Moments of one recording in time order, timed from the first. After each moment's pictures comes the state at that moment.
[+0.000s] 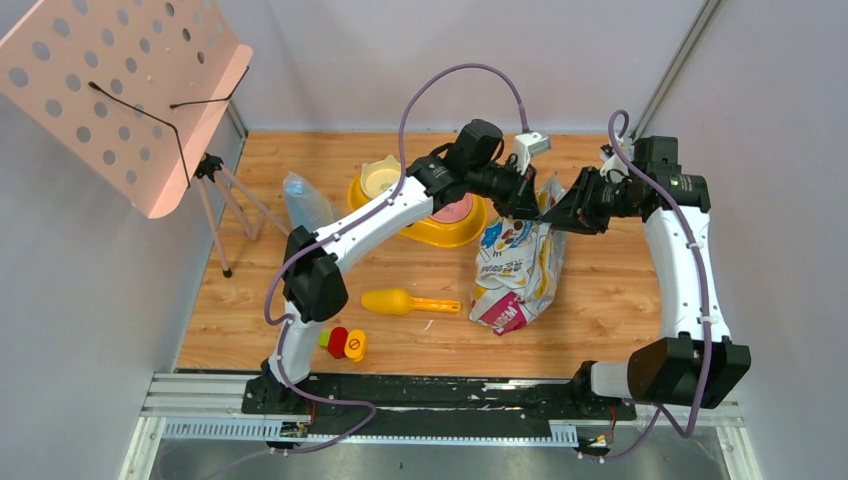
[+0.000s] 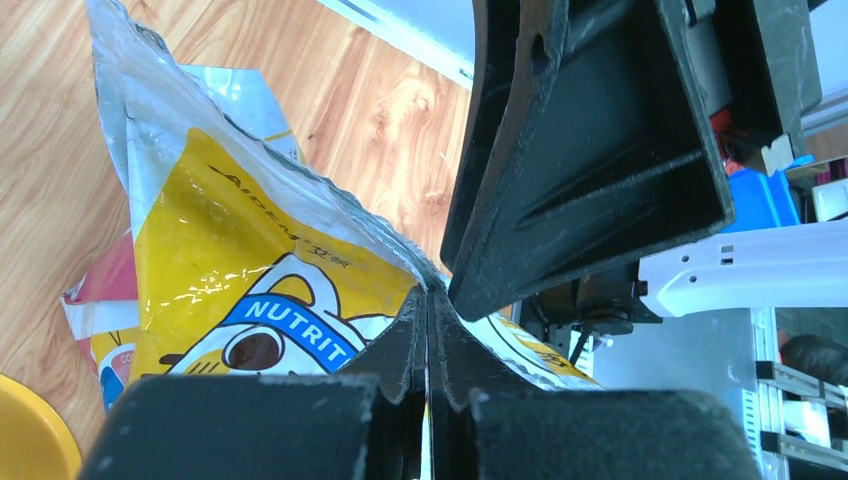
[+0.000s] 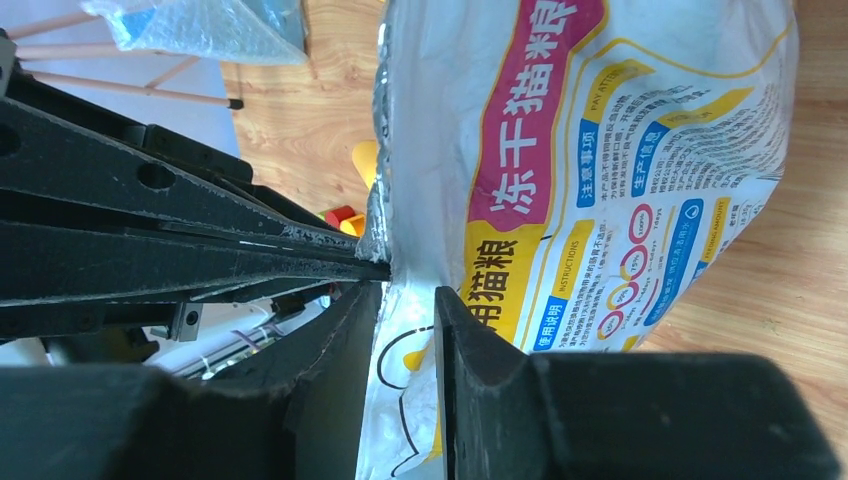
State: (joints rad) left arm -0.87 2.08 2.08 -0.46 0.68 -0.24; right arm -0.10 1.34 1.46 -1.15 -0.70 0.35
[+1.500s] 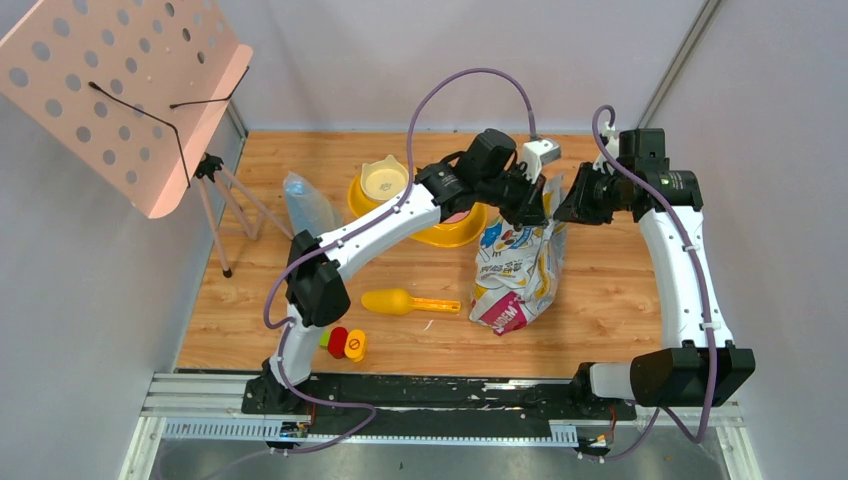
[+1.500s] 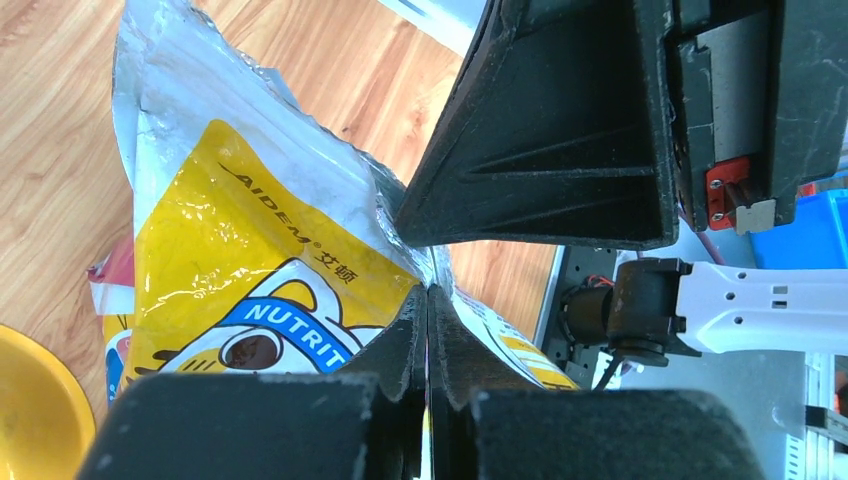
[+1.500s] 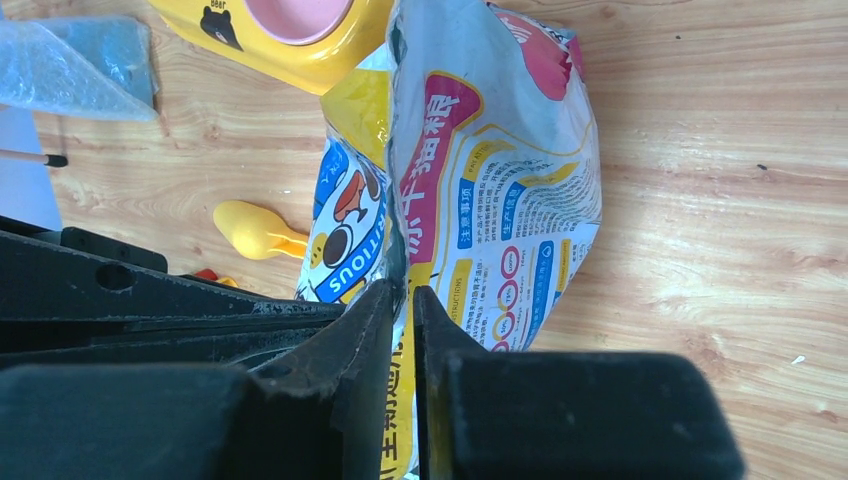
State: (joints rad) left arm -0.91 2.08 2.10 -0.51 0.50 -0.23; right arm -0.01 1.33 1.51 -1.11 -0.36 0.27
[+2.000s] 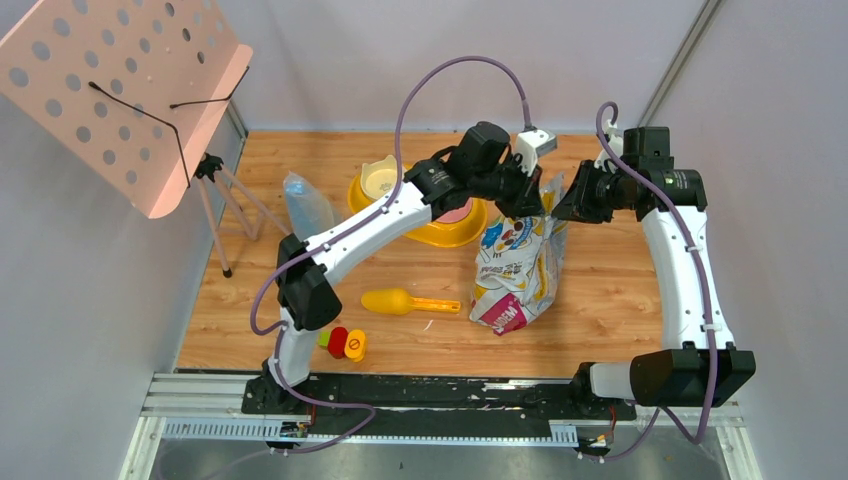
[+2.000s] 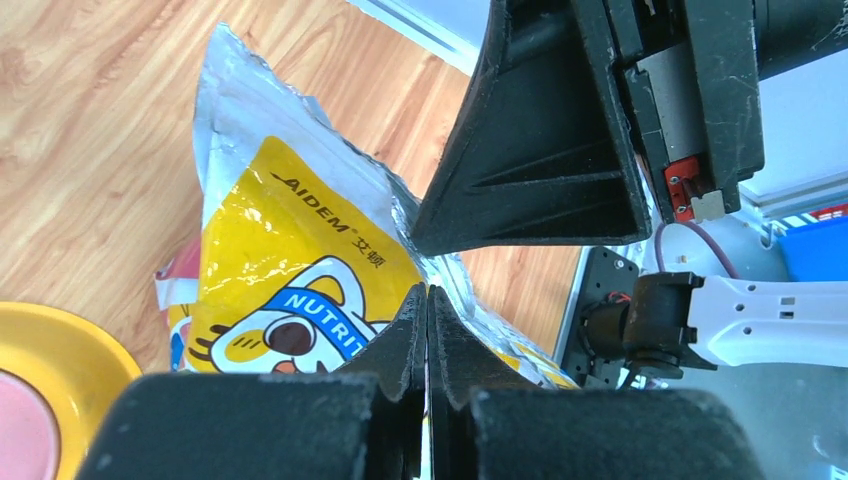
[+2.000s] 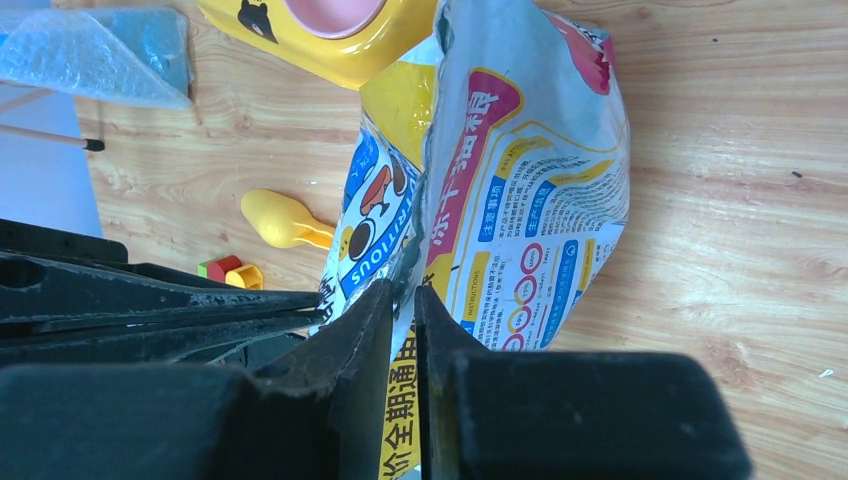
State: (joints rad) left arm -0.93 2.02 2.10 -0.51 0.43 -0.20; right arm -0.01 1.33 1.54 -1.13 -0.42 0.27
